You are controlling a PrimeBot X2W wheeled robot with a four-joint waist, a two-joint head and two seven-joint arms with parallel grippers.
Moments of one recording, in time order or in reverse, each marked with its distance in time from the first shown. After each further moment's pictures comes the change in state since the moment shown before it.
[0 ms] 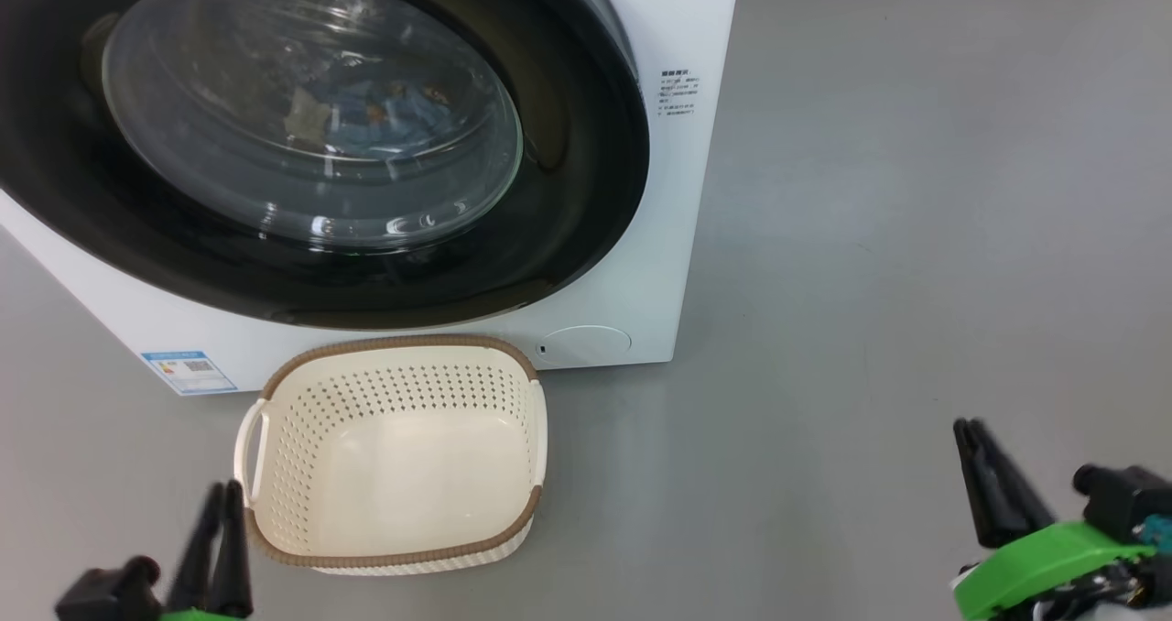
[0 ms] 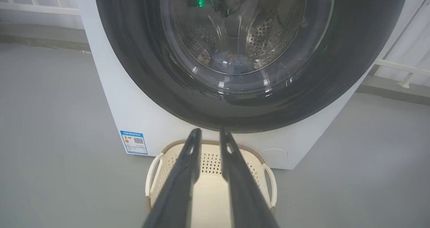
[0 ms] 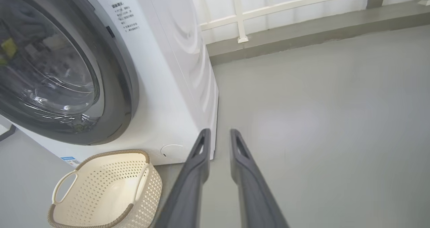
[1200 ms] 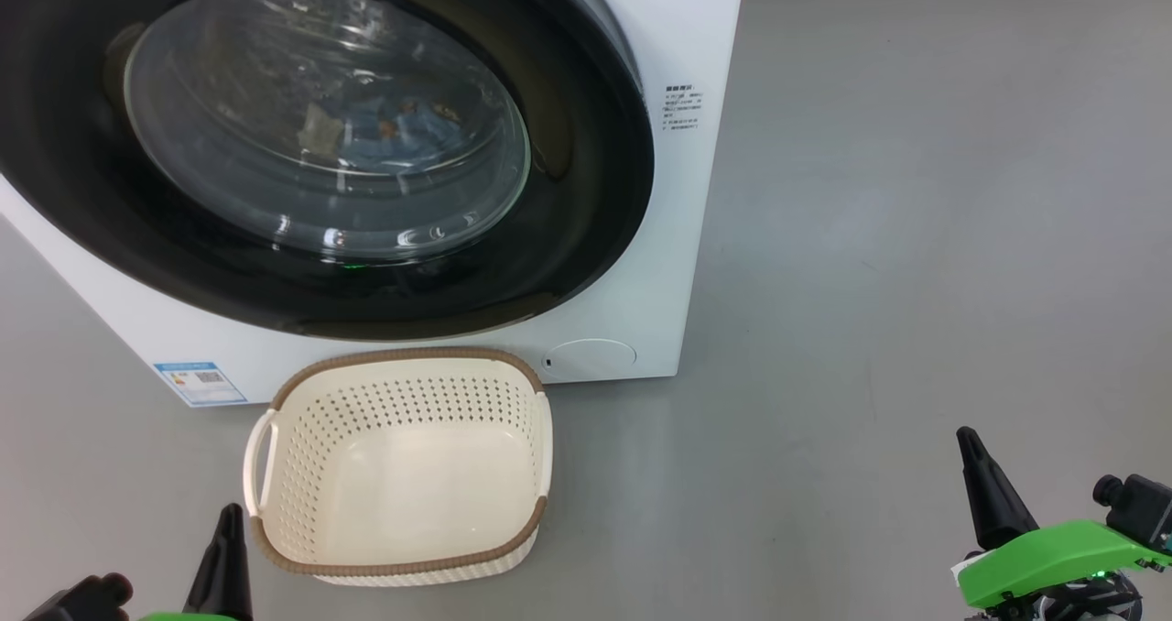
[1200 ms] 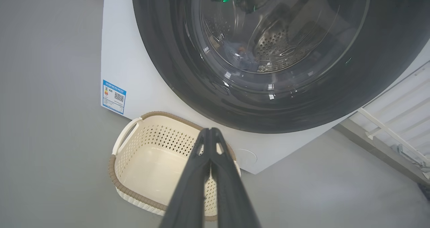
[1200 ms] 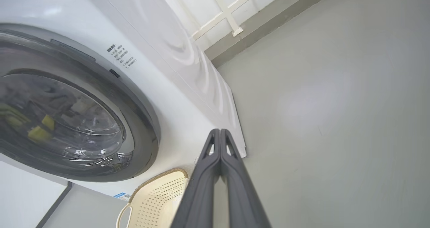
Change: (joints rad) left arm 0.009 -0.034 0.008 0.023 -0.335 0.000 0.097; right arm 0.019 0.066 -0.037 -0.014 0.290 0.000 0.097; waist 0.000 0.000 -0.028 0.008
